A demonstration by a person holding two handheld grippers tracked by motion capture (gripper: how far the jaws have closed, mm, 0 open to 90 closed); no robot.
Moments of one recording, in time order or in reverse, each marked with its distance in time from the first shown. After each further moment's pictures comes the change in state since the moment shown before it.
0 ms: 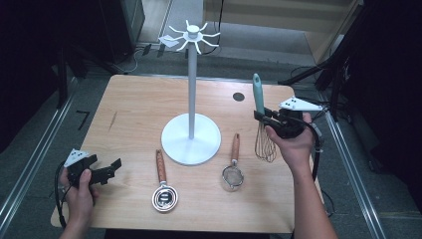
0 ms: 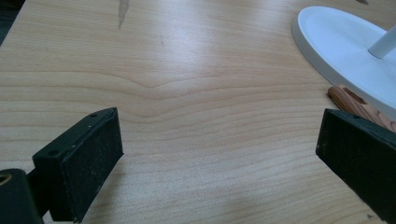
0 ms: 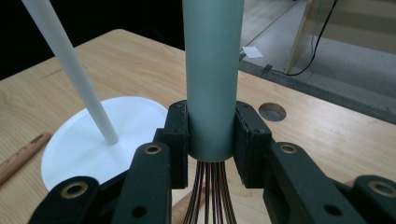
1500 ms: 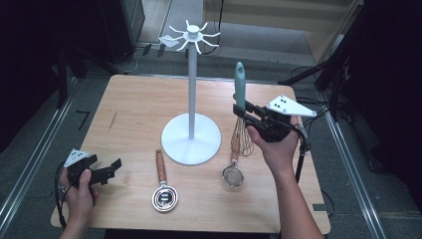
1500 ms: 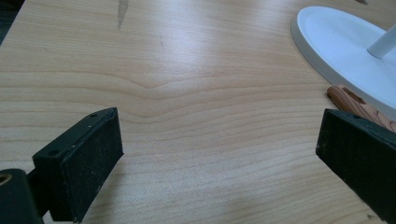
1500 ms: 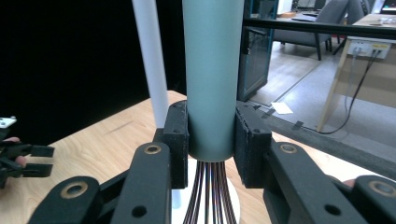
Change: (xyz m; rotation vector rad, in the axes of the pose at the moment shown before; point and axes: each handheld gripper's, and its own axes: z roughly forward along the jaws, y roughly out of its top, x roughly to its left) left arm 0.000 0.000 0.000 -0.003 -0.002 -0.001; right arm 0.068 0.033 -0.014 -0.221 0.123 -0.027
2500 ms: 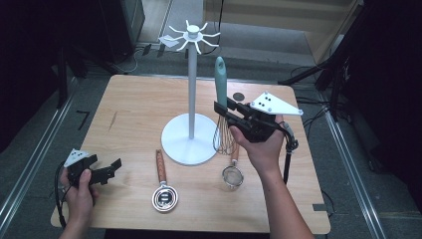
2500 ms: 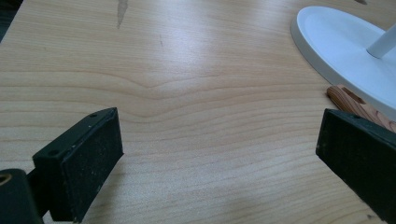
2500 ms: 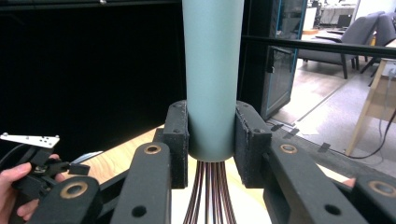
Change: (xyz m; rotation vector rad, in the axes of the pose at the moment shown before) left arm 0.000 0.000 0.000 0.002 -0.003 -0.001; right arm 0.039 0.019 0.014 -0.064 0.088 -0.010
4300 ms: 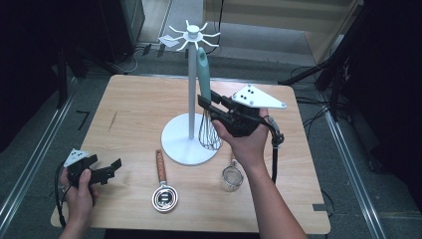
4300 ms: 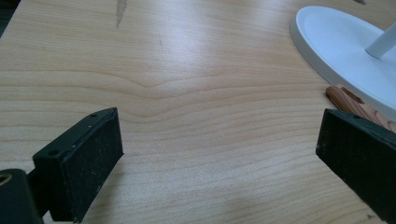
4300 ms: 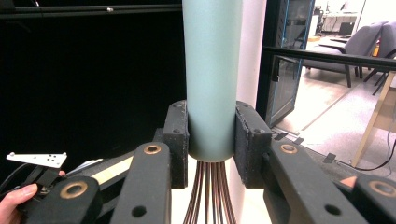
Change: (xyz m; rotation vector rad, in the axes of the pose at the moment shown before) left arm 0.000 0.000 0.000 0.001 -0.004 -0.003; right arm 0.025 0.018 0.024 -0.016 0.005 -0.012
